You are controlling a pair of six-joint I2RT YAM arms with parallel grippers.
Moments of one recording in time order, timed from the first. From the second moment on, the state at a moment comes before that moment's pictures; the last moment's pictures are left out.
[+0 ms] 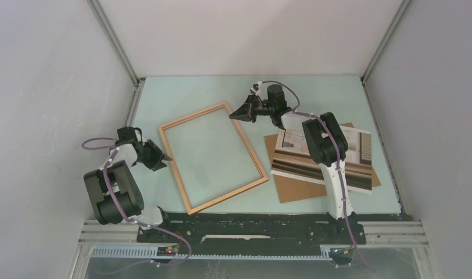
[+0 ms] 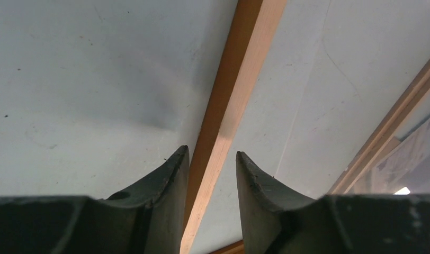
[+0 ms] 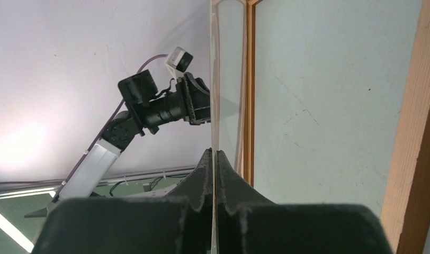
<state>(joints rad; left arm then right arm) 0.39 1.44 0.76 -0.51 0.37 -0.47 0.42 2.30 1.56 0.48 -0.97 1.23</state>
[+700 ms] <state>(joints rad) 0.39 1.50 0.76 -0.51 0.39 -0.47 0.42 2.25 1.41 0.61 -0.96 1.31</state>
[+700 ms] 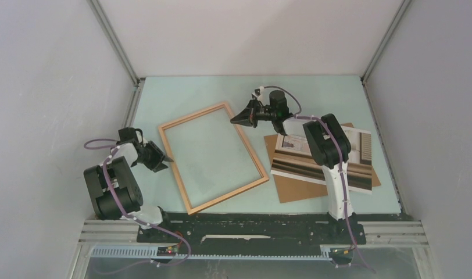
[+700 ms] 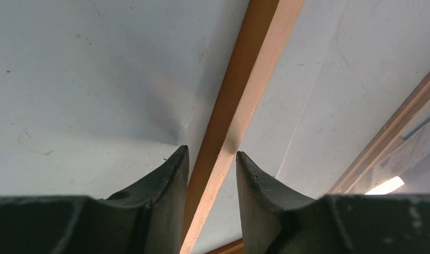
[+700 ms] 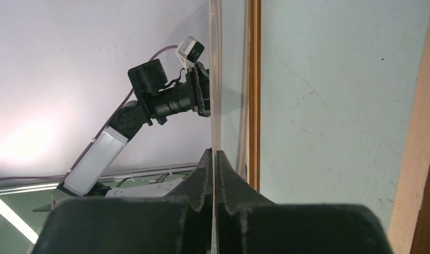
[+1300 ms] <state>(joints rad) 0.40 1.50 0.76 -0.52 0.37 -0.47 0.45 2.25 1.36 0.65 -0.94 1.33</state>
